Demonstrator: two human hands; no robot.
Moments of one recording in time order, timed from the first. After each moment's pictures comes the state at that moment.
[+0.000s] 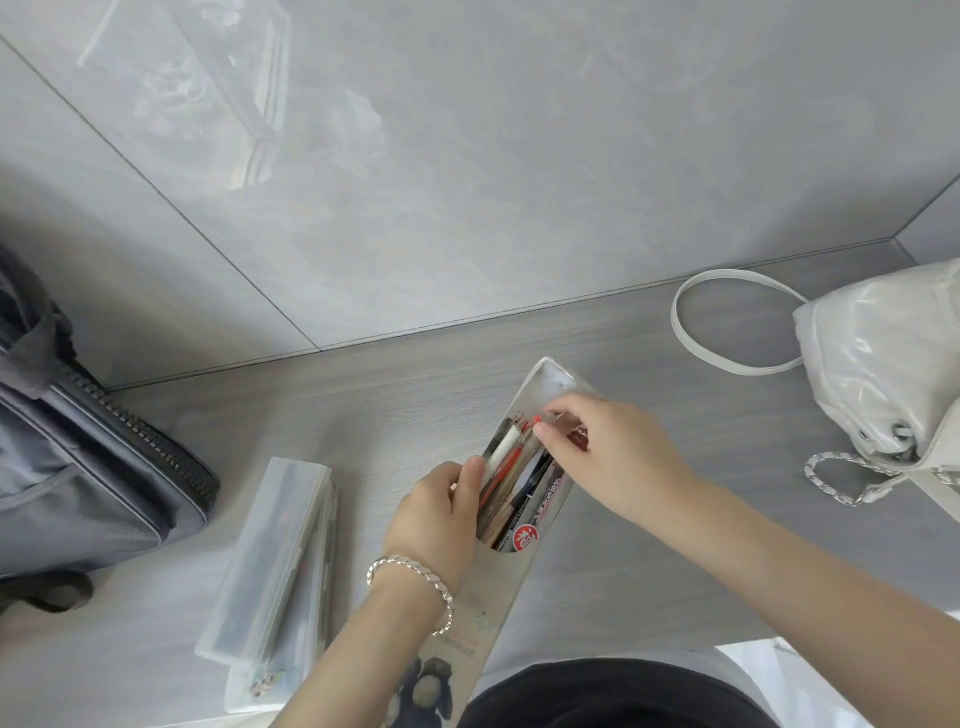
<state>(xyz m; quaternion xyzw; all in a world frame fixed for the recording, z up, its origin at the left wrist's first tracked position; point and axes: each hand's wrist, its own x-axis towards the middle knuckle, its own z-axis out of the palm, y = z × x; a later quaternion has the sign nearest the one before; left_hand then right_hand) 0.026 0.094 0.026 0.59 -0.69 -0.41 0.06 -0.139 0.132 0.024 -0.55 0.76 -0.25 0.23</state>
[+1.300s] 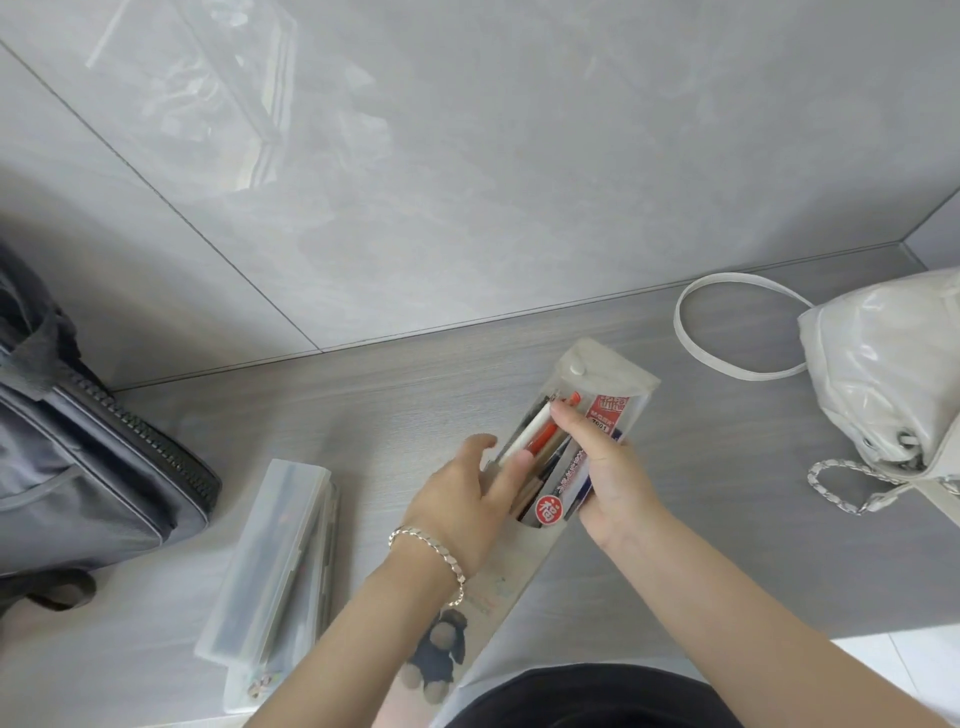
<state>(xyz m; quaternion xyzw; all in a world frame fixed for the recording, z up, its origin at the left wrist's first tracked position) 0.006 0.086 0.030 0.55 -0.73 -0.41 -0.01 -0.118 0.127 -0.001 0.08 0.51 -0.64 0.57</state>
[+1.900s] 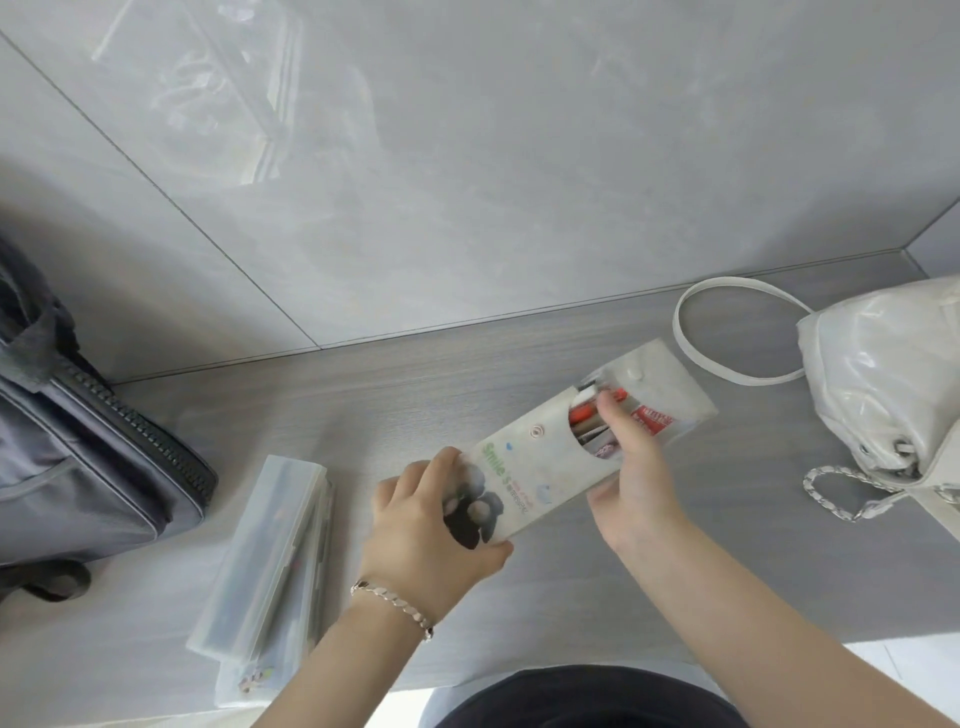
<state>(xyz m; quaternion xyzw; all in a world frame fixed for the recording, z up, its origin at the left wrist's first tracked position) 0.045 0.097 0.006 0.51 -0.81 -0.28 0.06 -0.136 0.135 -0.003 0.10 0.48 -0.71 0.52</state>
